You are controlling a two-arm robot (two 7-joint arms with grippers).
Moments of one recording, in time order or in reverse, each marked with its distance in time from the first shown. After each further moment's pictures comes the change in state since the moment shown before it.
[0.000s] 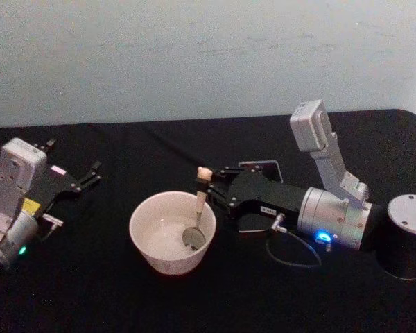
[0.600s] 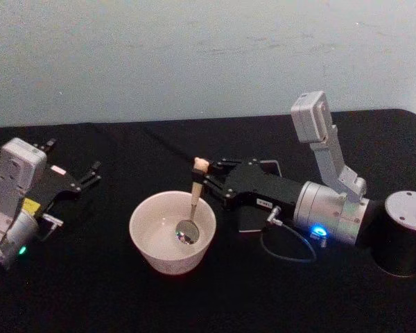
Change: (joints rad) left arm 0.000 0.000 0.000 0.000 0.000 0.000 0.000; right arm 0.007 -0.009 -0.004 -0.012 0.038 0.009 -0.031
